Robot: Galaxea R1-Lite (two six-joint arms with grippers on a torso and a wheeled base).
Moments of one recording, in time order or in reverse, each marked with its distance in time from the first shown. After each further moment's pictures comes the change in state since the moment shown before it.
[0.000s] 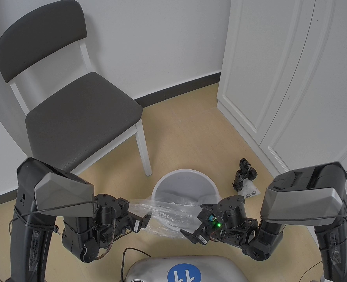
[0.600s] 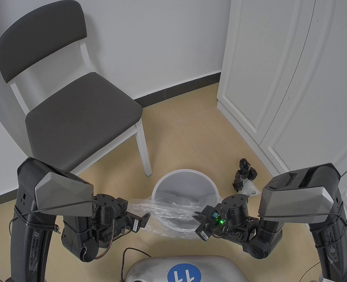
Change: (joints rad) left arm 0.010 0.006 -0.001 0.000 0.001 -0.023; right arm -0.041 0.063 -0.017 -0.097 0.031 0.009
